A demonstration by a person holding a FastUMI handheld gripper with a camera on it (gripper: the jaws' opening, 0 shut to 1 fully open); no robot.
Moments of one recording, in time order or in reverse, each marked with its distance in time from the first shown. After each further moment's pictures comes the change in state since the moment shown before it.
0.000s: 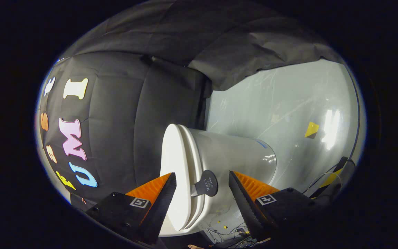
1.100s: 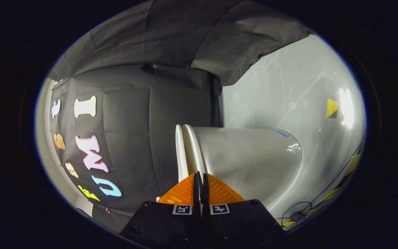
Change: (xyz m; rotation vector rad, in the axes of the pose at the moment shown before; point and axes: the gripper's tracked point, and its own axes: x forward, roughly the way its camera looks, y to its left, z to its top) arm 0.022 0.013 -0.002 0.154 -0.018 0.207
